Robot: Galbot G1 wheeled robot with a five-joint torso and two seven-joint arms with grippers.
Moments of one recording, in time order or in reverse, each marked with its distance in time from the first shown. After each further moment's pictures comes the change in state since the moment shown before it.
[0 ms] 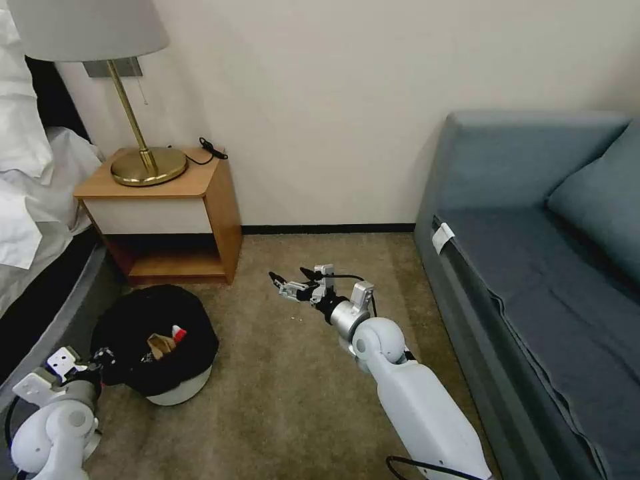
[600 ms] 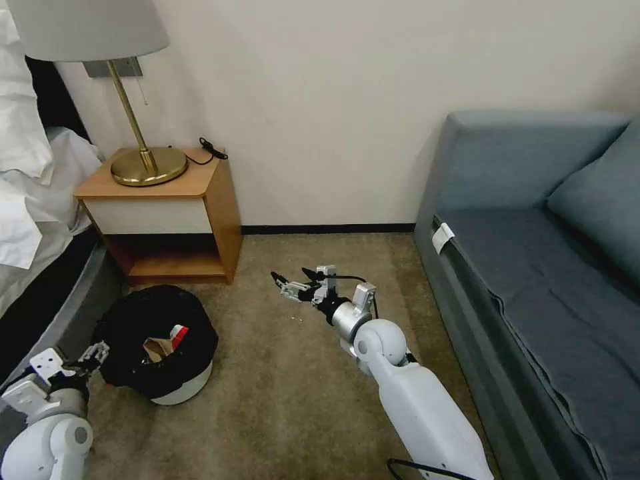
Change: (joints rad) left arm 0.094 -0.028 -0.026 -0.127 0.406 -0.154 0.098; right arm -0.024 -0.007 0.015 0.031 0.042 -0.004 0.084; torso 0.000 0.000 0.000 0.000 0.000
